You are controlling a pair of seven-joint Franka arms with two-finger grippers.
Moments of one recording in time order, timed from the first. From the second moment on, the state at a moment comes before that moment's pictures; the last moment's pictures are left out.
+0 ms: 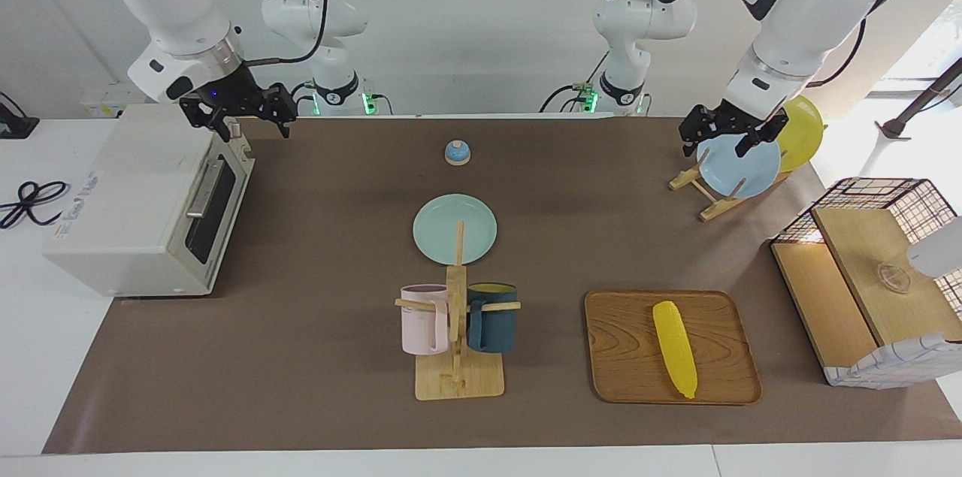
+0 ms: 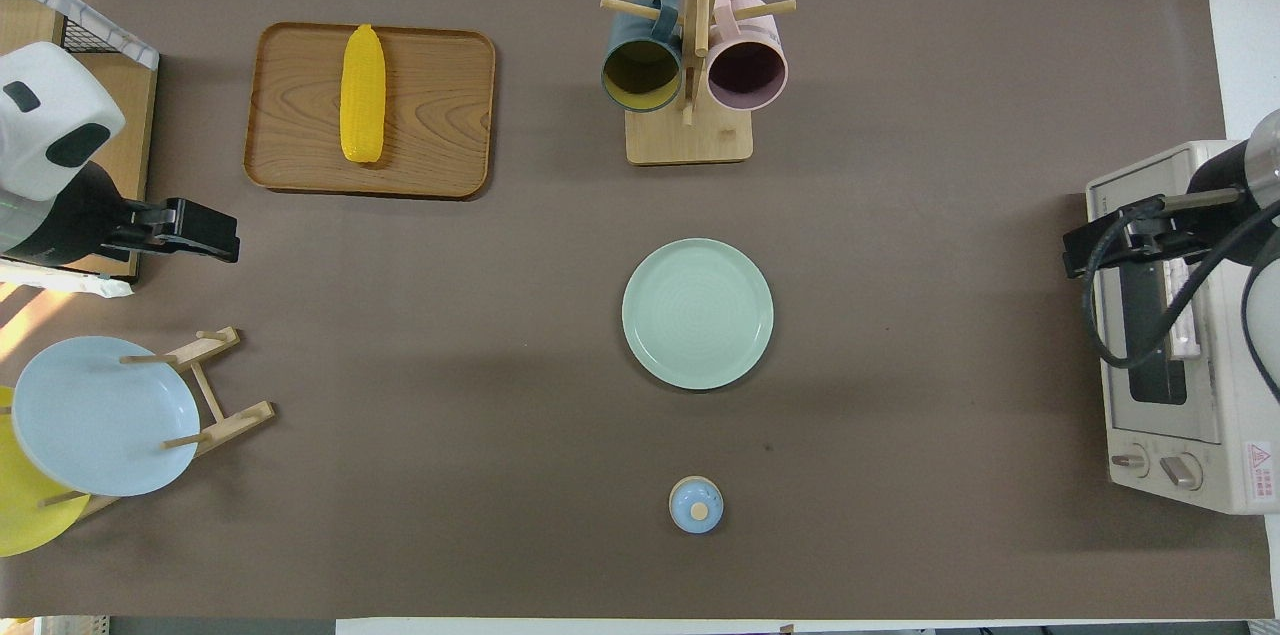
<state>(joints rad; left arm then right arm) -0.14 -0.04 0.00 -1.71 -0.02 1.62 -0.05 -0.02 -0.02 0.07 -1.61 -0.02 1.47 -0.03</state>
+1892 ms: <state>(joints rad) -0.14 0.44 0.00 -1.44 -0.04 1.86 -0.02 -0.19 -0.14 0.04 -2.02 -0.06 1.84 -0.13</state>
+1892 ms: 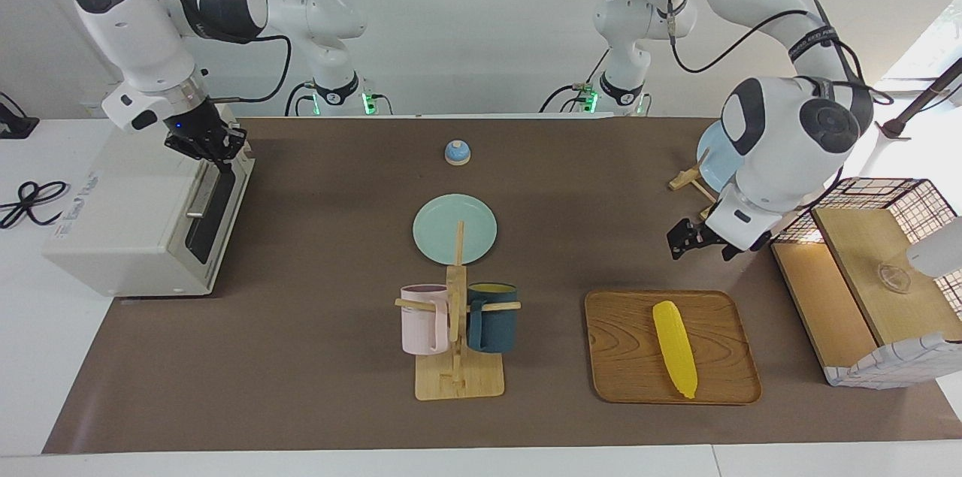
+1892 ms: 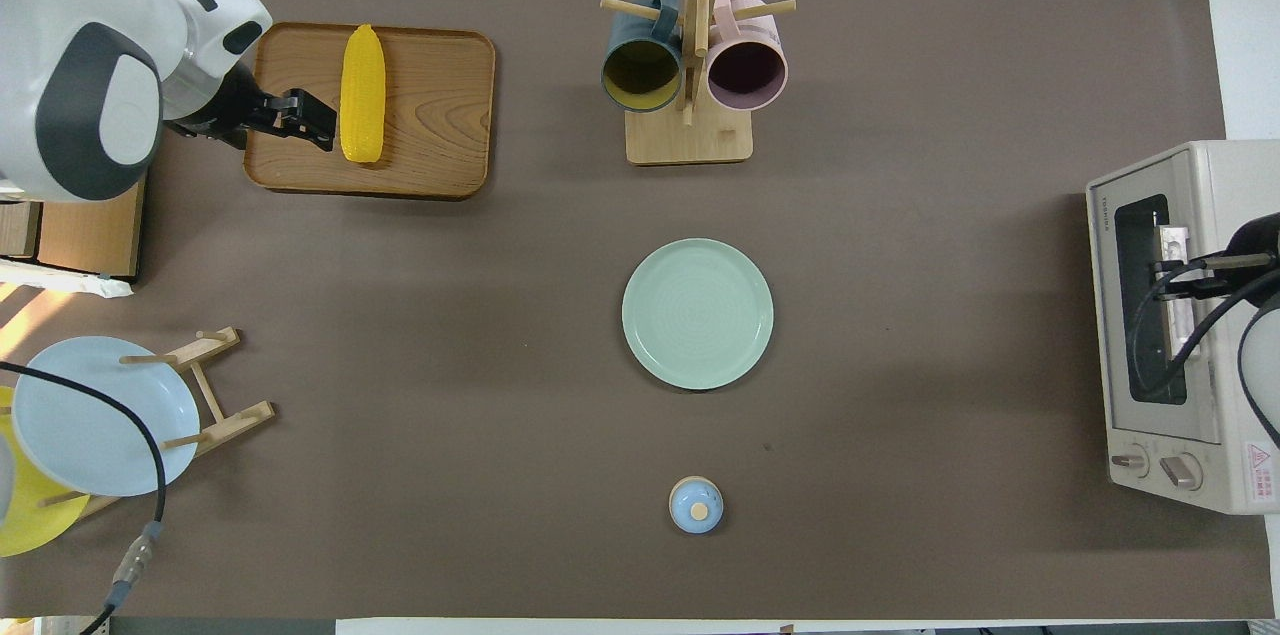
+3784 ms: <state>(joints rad) -0.16 0.78 -0.01 -1.22 -0.06 2.05 0.00 -0.22 -0.11 0.05 -2.09 -0.06 1.93 -0.04</state>
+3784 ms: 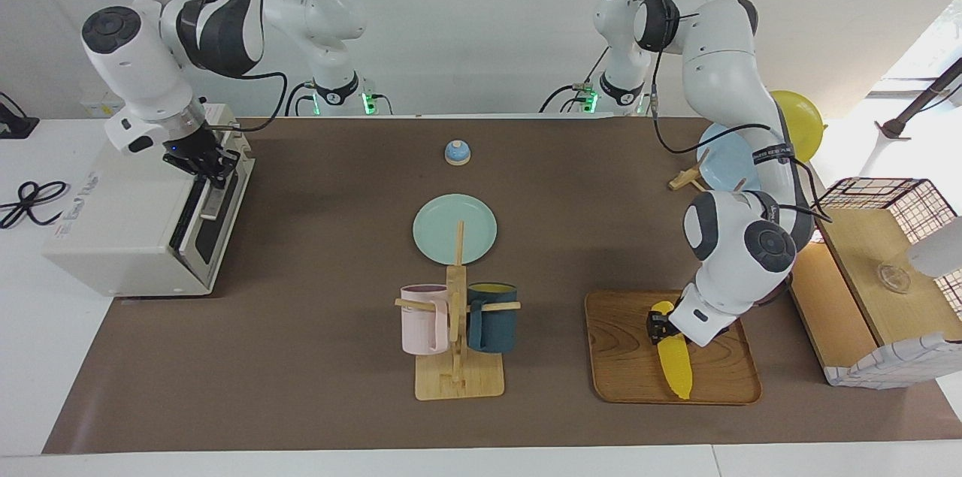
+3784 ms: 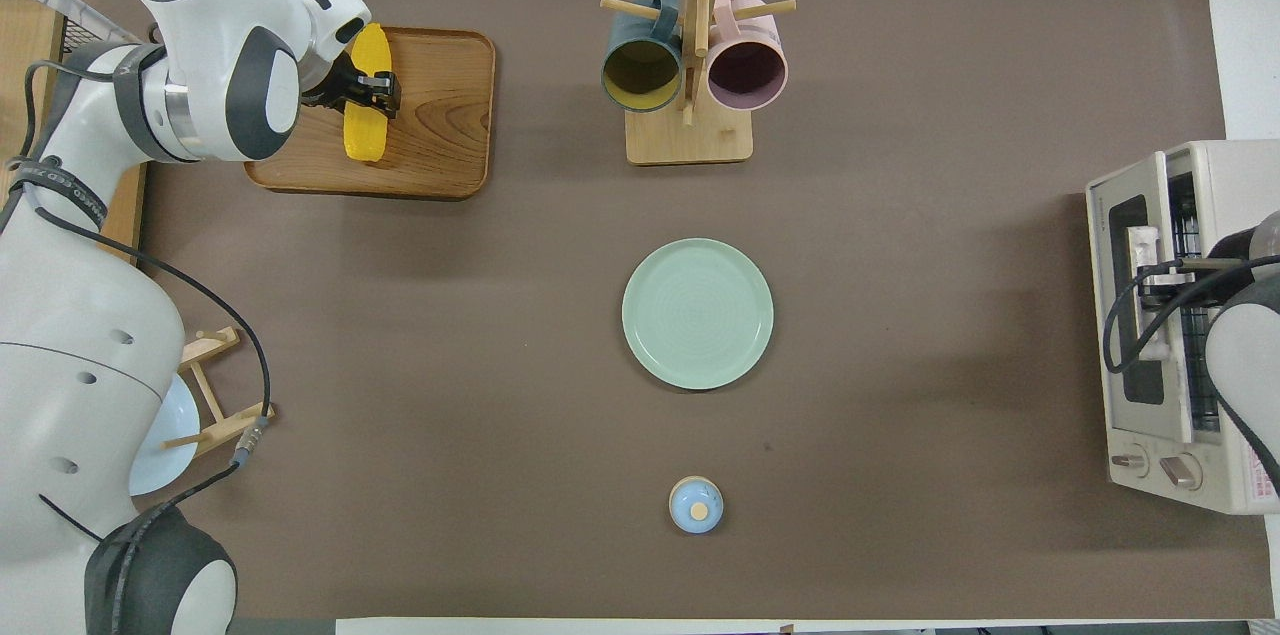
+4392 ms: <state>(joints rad) -0.21 0.53 -0.01 -1.19 -0.19 1.76 -0.19 -0.15 -0.08 0.06 -2.16 0.03 2.01 0.03</state>
